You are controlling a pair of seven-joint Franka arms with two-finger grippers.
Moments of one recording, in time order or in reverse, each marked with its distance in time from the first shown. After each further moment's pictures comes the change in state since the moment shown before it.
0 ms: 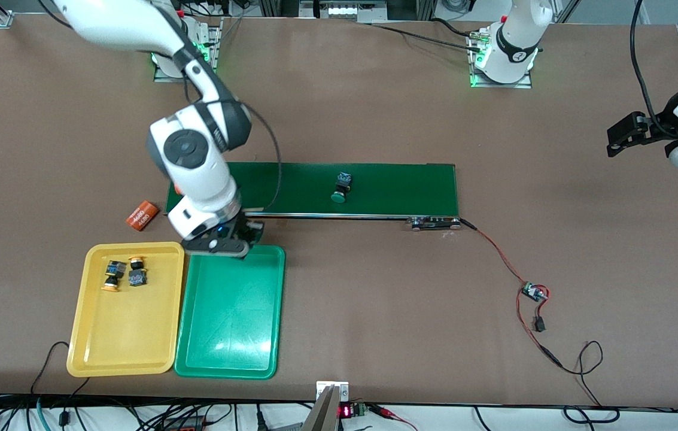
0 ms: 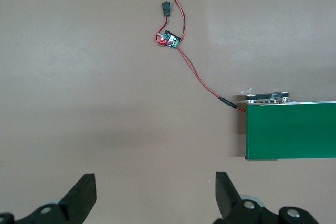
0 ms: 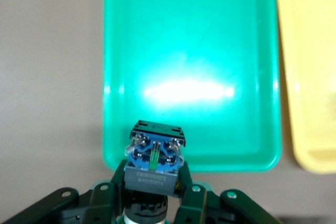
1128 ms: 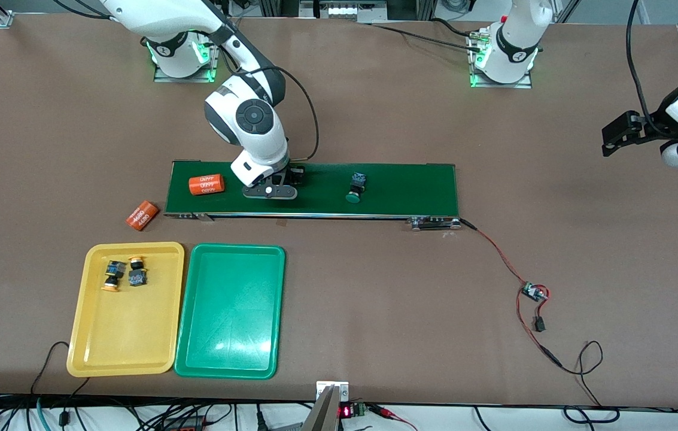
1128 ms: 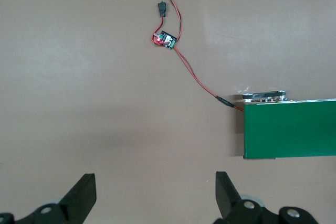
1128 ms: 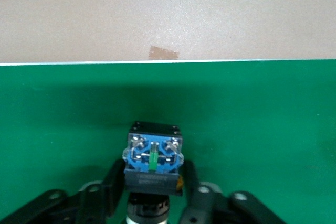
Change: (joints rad) left arm -0.011 0.000 -0.001 0.000 0.000 0.000 0.000; right arm 0.015 -0.097 0.223 -0.389 0.000 0.048 0.254
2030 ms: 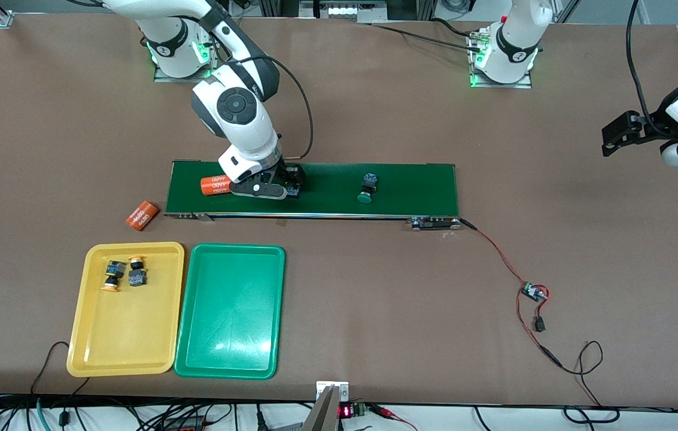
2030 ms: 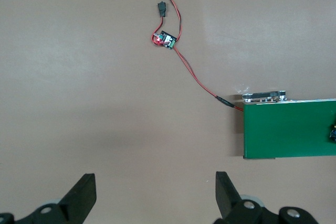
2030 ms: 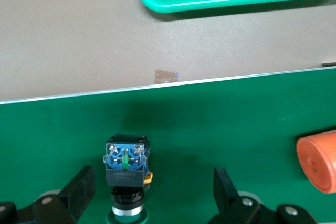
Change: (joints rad) left arm -0.002 0.000 -0.001 0.000 0.000 0.000 0.000; right arm -0.021 -0.072 0.004 0.000 0.062 0.003 0.016
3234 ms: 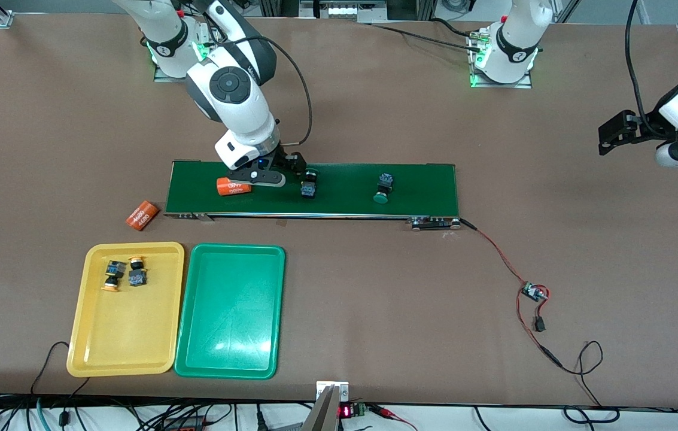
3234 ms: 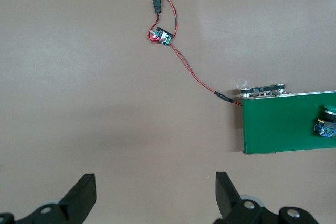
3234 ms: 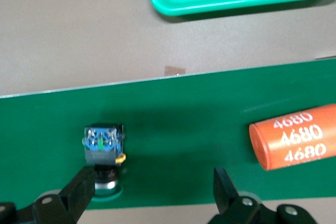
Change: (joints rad) left arm -0.008 0.002 -0.001 0.000 0.000 -0.010 0.022; right arm -0.044 -0.077 0.047 -0.034 0.046 0.004 -0.001
